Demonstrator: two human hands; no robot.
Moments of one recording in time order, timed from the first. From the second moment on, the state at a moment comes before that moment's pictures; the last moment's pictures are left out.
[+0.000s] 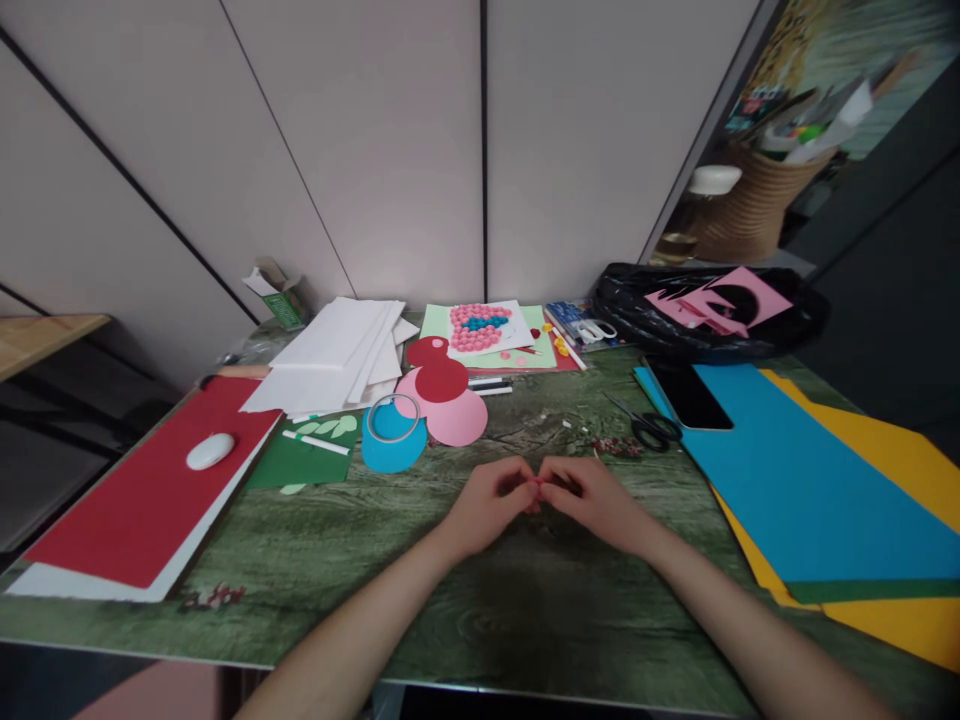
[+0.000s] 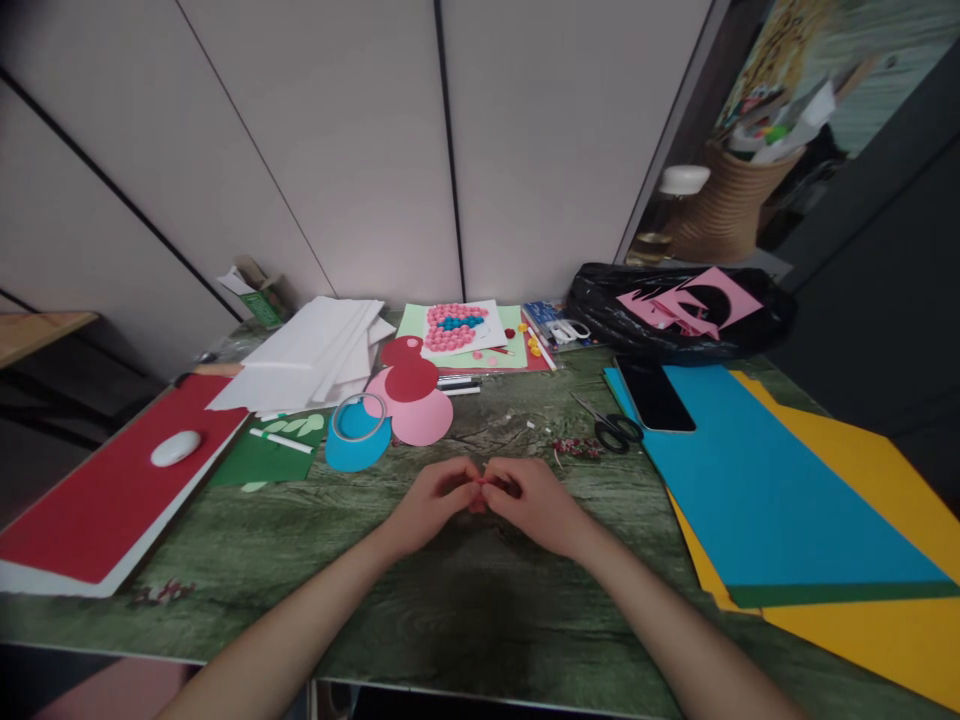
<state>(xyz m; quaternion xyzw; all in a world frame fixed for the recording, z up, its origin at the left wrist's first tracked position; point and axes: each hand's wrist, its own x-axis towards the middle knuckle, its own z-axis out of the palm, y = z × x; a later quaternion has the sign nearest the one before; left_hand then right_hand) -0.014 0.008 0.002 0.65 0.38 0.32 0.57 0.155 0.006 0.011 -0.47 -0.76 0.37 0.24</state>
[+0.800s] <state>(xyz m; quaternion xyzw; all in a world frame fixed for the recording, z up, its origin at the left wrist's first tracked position) -0.010 0.005 0.000 0.65 0.41 0.35 0.54 0.155 0.007 0.006 -0.50 -0.76 0.32 0.27</state>
